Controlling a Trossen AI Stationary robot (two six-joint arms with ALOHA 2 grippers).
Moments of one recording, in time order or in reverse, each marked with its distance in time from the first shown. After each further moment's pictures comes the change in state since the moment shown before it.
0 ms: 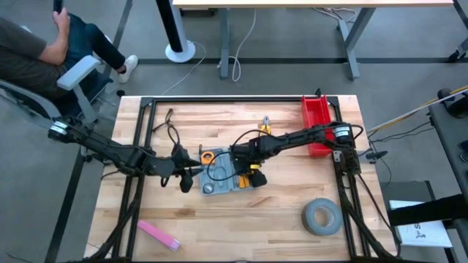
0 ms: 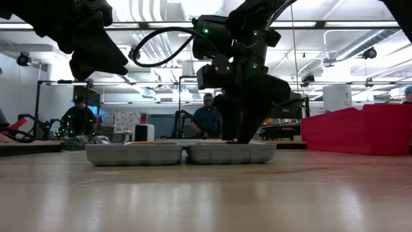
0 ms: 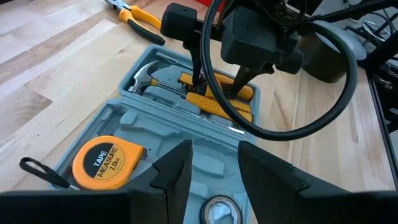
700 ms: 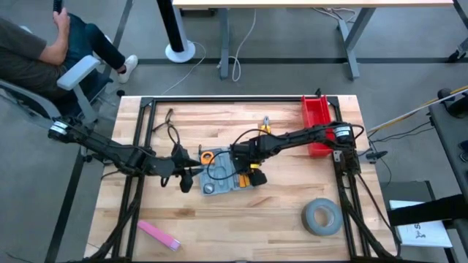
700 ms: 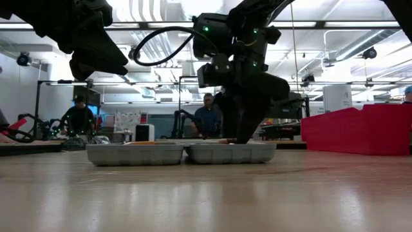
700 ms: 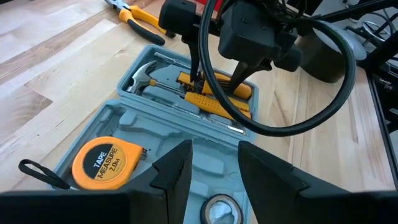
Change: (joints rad) left arm 0.000 0.000 0.000 0.000 0.000 0.000; right arm 0.000 -0.008 0.012 -0.026 0.026 0.007
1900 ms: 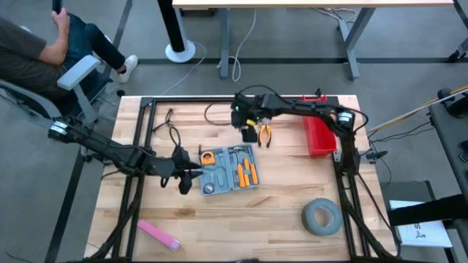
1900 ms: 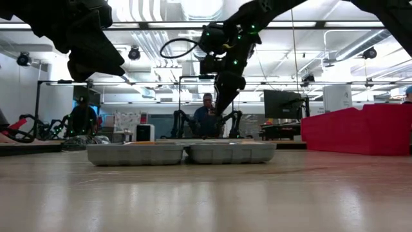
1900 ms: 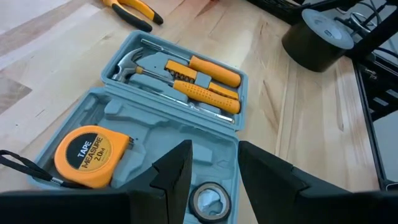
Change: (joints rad) left arm -0.001 0.000 0.000 -0.009 0.063 -0.015; right arm -0.347 -0.003 0.243 -0.064 0.106 -0.111
